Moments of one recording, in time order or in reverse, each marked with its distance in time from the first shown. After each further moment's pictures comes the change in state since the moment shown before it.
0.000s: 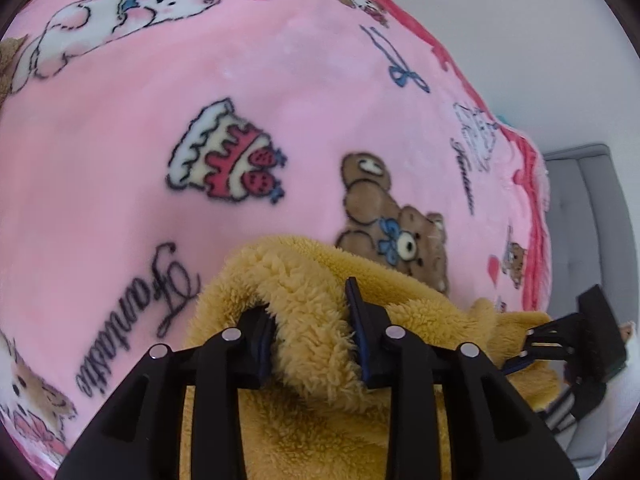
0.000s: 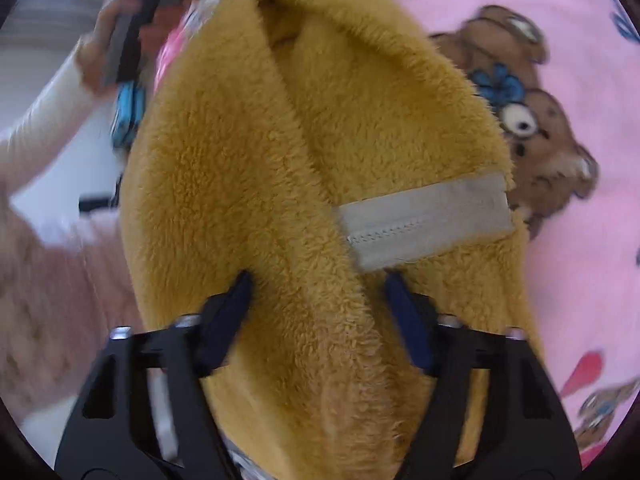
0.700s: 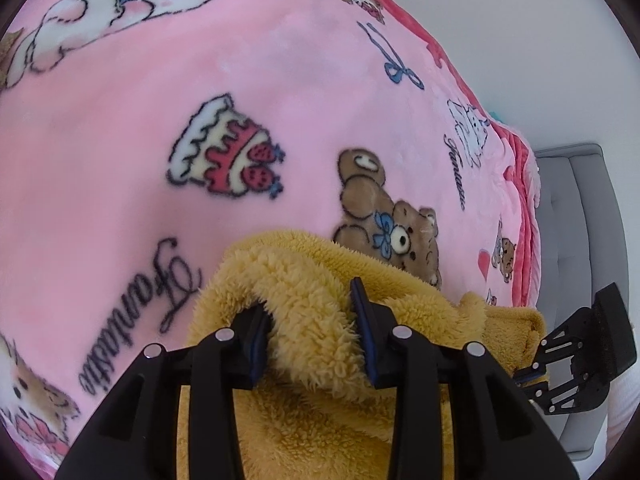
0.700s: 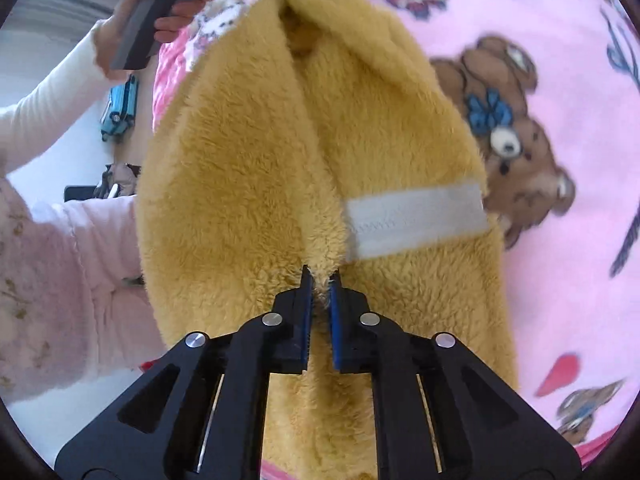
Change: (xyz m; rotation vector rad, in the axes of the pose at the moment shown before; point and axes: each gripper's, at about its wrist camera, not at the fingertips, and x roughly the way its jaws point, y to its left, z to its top) left arm -0.006 0.003 0.002 0.003 0.019 -0.017; right arm -0.035 0.032 -0.005 -0.027 -0.104 -0.102
